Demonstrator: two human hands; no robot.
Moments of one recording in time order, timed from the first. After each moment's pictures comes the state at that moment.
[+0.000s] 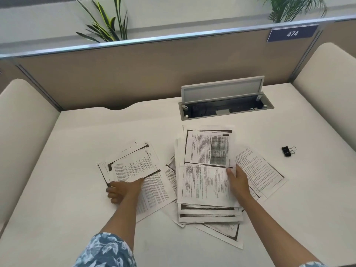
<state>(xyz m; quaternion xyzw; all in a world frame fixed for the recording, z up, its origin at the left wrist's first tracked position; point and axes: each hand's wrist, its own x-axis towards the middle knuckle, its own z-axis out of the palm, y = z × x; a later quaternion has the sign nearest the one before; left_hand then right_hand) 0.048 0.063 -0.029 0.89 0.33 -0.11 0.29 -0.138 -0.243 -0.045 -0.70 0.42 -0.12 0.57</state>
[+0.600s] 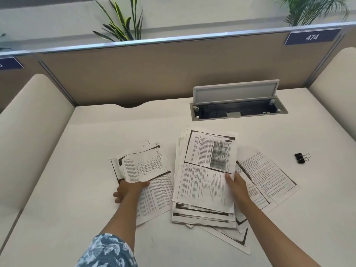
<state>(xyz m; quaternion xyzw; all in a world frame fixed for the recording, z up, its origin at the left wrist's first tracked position) 0.052 0.098 -0.026 0.86 0.33 -0.18 0.35 -0.122 -0.215 -0.054 -0.63 0.42 -0.08 0.65</state>
